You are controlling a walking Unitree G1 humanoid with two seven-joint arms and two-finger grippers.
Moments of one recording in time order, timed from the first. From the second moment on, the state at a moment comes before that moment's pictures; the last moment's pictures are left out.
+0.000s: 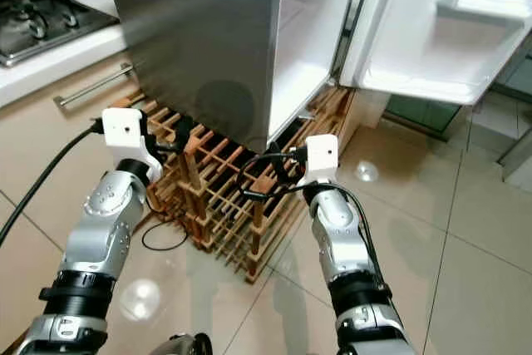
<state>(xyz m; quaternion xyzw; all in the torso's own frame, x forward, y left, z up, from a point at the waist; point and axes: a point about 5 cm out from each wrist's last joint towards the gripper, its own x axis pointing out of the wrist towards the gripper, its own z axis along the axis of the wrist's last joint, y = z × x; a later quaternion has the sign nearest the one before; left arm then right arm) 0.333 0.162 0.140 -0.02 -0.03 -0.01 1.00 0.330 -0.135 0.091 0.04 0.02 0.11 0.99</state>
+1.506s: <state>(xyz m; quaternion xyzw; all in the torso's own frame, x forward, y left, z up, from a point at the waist) 0.328 0.184 0.122 0.05 0.00 0.10 0.99 0.330 -0.119 0.080 0.06 0.02 0.13 0.99</state>
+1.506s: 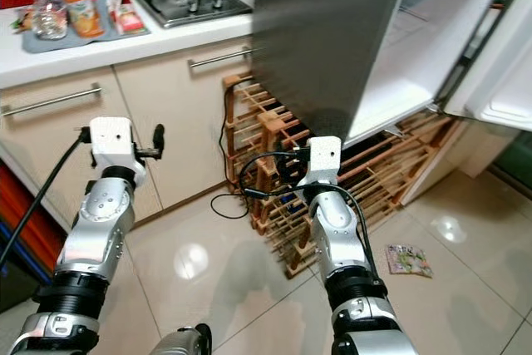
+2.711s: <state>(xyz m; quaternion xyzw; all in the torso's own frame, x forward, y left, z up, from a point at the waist) 0.347 0.154 0.144 0.06 -0.05 0.01 1.00 0.341 -0.101 0.093 0.03 0.00 0.17 0.98</state>
